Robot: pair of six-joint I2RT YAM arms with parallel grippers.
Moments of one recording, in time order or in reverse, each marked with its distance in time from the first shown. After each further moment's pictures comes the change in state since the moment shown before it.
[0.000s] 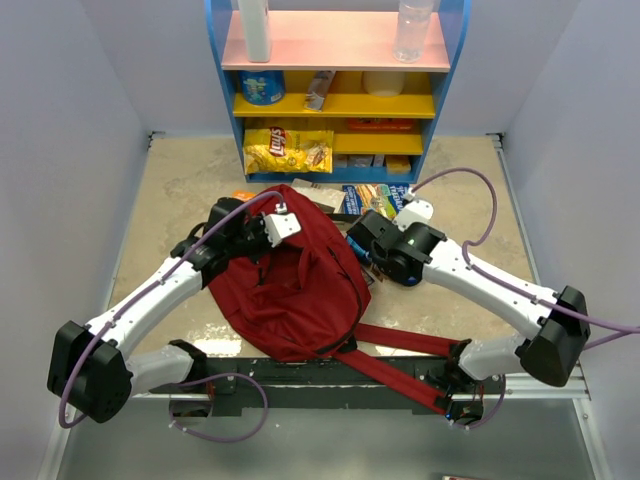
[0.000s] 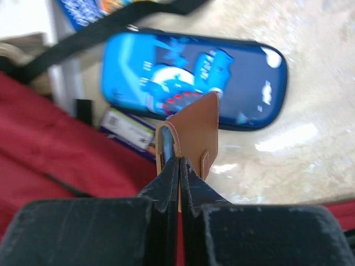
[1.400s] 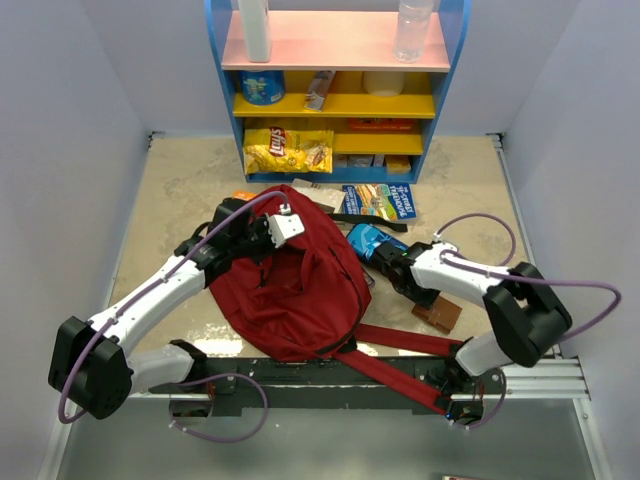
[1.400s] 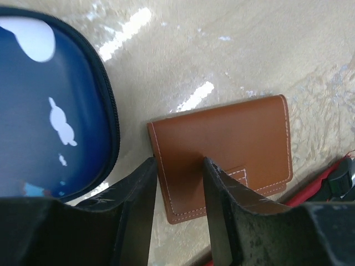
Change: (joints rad) left arm -0.025 0.019 0.008 -0.005 -0.012 -0.019; right arm -0.203 0.128 -0.373 0.043 -0.005 0.131
